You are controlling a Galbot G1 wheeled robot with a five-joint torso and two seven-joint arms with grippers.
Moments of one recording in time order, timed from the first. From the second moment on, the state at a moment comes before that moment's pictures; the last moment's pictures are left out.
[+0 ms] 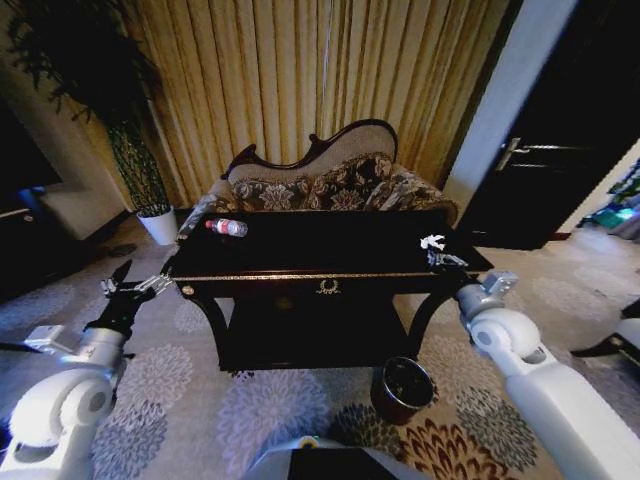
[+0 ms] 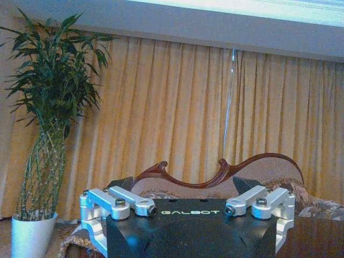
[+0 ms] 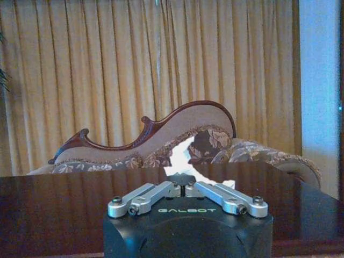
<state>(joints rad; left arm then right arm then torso) 1.56 -1.14 -1.03 -2.29 -0.74 0.23 0.03 -1.27 0.80 0.63 2.02 0.86 -0.22 0.24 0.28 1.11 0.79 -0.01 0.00</state>
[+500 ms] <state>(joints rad) 1.56 -1.14 -1.03 -2.29 -0.74 0.23 0.04 -1.32 0.86 0.59 1.89 0.74 -0.20 0.16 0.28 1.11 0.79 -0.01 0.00</state>
